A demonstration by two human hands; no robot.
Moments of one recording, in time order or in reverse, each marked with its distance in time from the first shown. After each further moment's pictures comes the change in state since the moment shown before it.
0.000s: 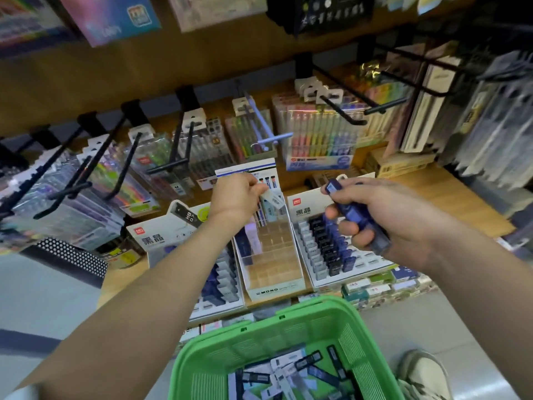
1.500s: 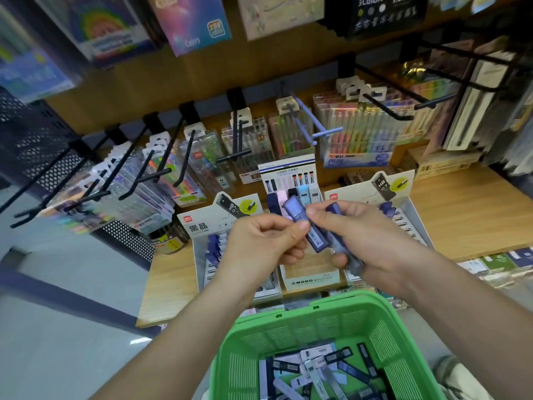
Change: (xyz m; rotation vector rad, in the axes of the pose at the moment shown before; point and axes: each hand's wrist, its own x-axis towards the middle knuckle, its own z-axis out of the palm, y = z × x) left_hand -0.144 0.023 -0.071 -0.883 -0.196 -0.242; right_hand -0.009 0.043 0.067 -0.114 -0.115 -0.014
